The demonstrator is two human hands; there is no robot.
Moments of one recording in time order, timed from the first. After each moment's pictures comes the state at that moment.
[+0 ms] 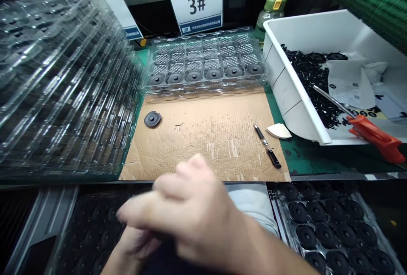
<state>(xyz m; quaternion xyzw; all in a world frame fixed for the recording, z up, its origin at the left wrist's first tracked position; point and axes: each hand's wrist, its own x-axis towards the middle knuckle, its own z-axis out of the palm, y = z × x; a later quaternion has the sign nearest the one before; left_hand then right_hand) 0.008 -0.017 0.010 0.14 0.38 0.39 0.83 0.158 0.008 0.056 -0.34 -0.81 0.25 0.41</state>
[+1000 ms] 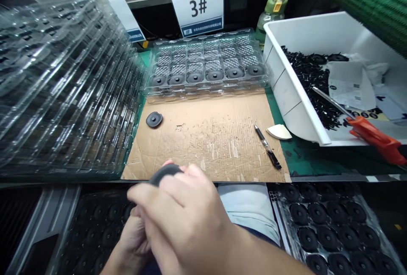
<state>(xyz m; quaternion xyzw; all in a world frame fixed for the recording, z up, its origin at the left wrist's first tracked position) 0.012 -0.016 0.023 0.12 0.37 0.44 0.81 0.149 -0.004 0.061 -0.39 -0.78 0.26 0.42</state>
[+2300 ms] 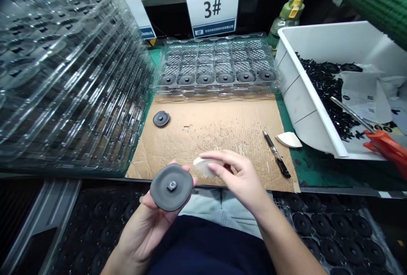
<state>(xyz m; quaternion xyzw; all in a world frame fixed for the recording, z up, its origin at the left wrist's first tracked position) -0.003 -0.014 0.013 0.10 0.35 0.48 0.80 0.180 0.022 -0.012 -0.51 -0.65 0.43 0.37</state>
